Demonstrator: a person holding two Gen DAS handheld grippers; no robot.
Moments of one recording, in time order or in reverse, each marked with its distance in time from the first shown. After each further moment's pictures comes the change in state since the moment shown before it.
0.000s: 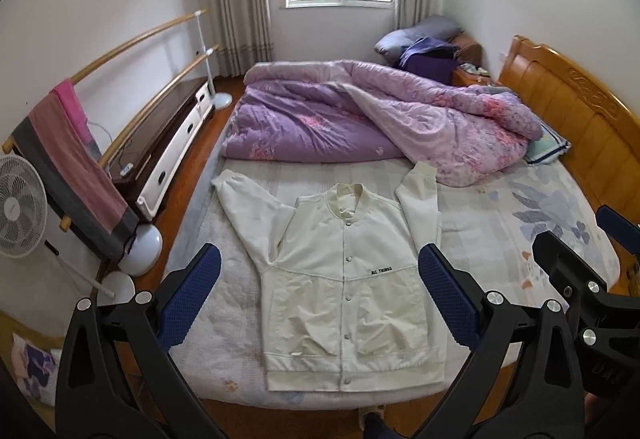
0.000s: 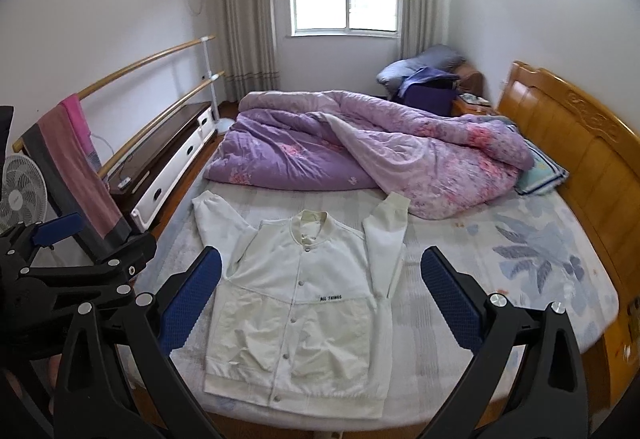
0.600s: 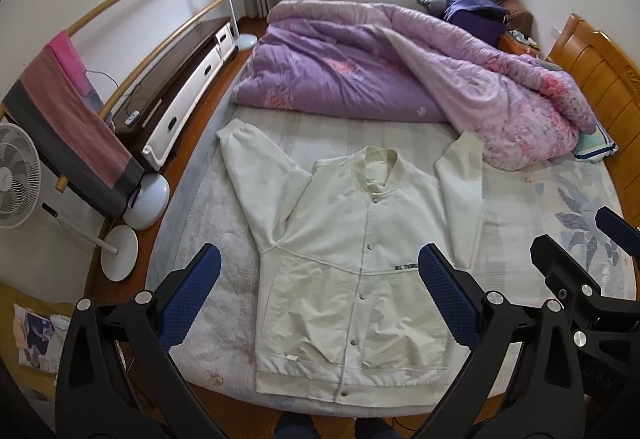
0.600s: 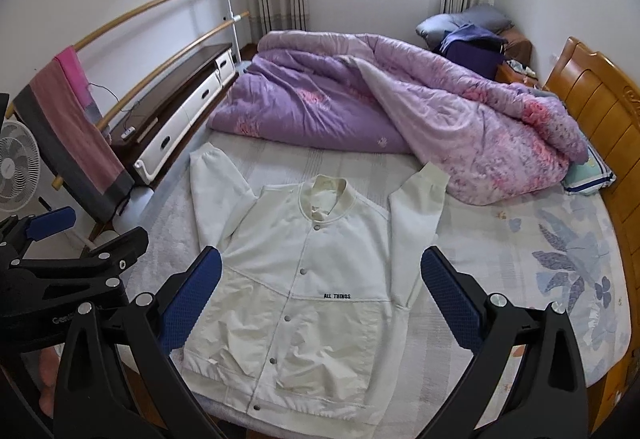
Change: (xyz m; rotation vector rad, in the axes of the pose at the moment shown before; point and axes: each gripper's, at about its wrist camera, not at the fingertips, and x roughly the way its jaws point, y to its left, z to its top) left arm 0.180 0.016 0.042 -0.084 0.212 0.094; right arm 0.182 -0.004 0.031 -0.074 0.204 0.086
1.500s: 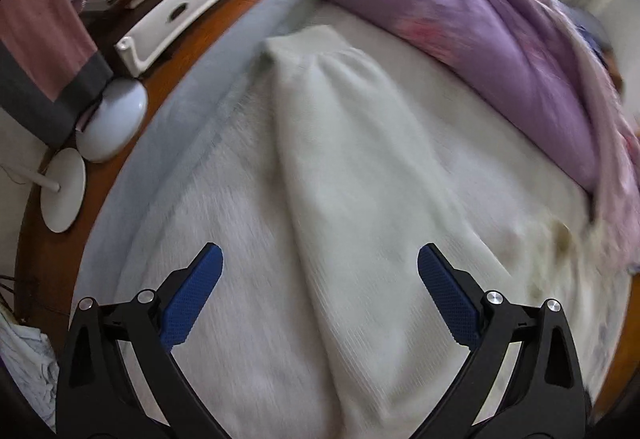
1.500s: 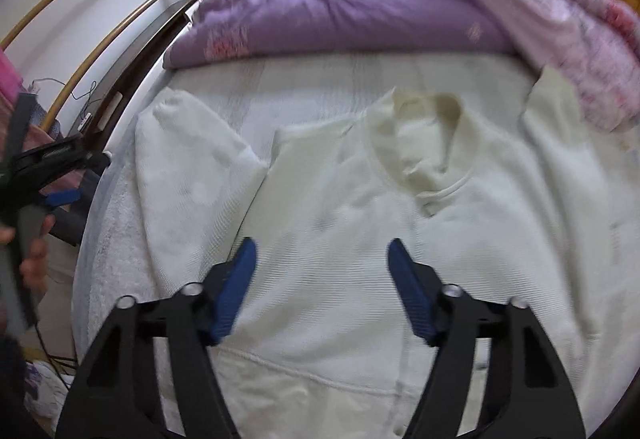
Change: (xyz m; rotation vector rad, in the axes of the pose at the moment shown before) left arm 0.500 0.296 0.085 -0.336 0.243 -0.042; right arm 0.410 0.091 -0.028 0.188 0.201 0.065
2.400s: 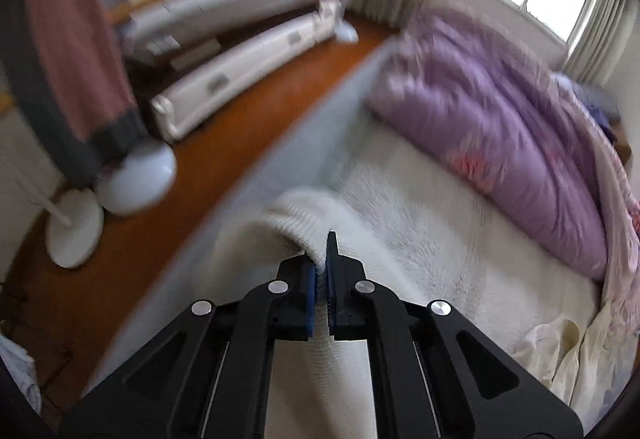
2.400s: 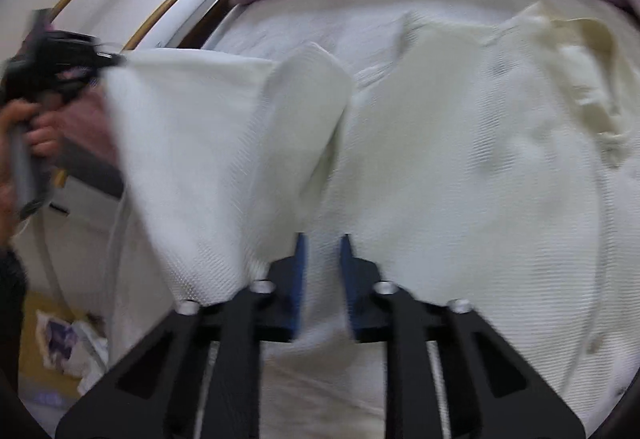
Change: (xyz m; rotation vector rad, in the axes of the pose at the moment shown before) left arm -0.054 0.074 0.048 -0.105 -0.355 0.032; right arm 0.104 0.059 -0.047 -0.075 0.127 0.308
